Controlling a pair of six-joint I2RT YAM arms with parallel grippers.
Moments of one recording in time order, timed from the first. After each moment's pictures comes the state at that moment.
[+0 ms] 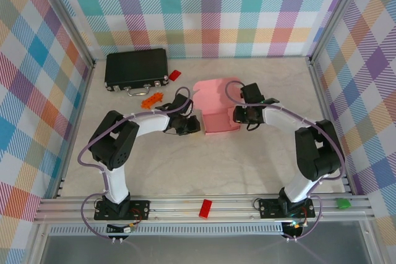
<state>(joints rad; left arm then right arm) -0.57 1.87 1.10 -0.27 0.26 -0.68 0.38 1.65 1.05 -0.47 -0.04 0.39</state>
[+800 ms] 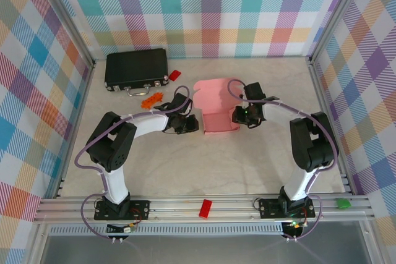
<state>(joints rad) -0.57 1.85 1.10 -0.29 0.23 -0.65 0.33 1.75 1.08 -0.45 -0.23 0.39</state>
